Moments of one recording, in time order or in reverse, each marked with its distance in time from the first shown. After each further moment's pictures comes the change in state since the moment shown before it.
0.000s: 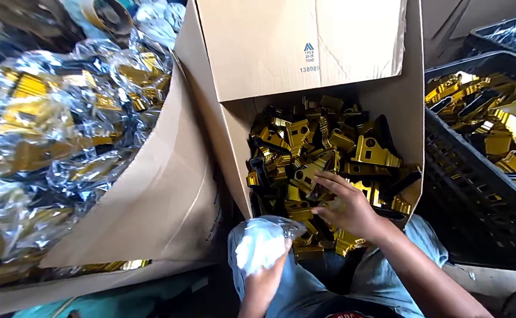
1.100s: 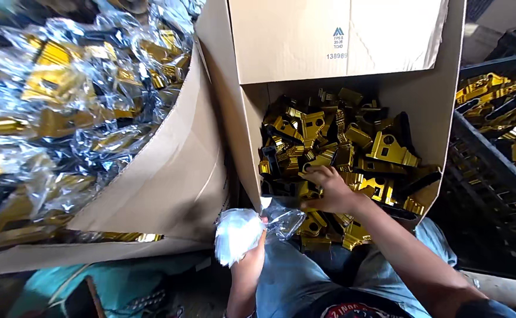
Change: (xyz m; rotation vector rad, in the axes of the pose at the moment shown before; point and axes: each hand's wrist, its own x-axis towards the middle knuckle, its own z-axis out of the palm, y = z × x) left_hand 0.020 -0.025 -0.028 -0.128 0.212 0.201; right_hand 0.043 0.005 0.029 -0.171 -0.532 0.373
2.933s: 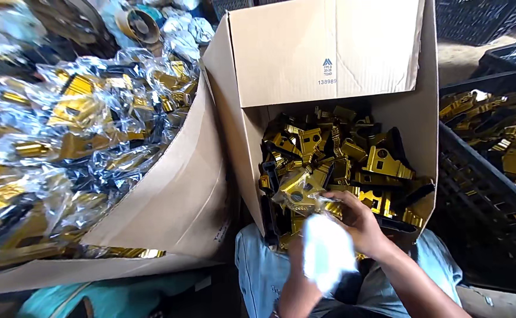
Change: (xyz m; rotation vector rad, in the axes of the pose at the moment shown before) left_hand -0.025 0.047 0.062 0.434 -0.475 0.204; right_hand -0.062 -0.007 0.016 0.681 0.524 -0.328
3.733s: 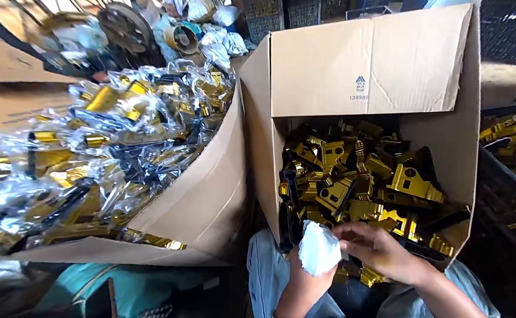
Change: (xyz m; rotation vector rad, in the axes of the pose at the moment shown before) left_hand 0.001 -0.043 0.010 0.008 0.102 0.007; right_hand 0.002 -0.015 -0.009 -0.095 -0.389 0.141
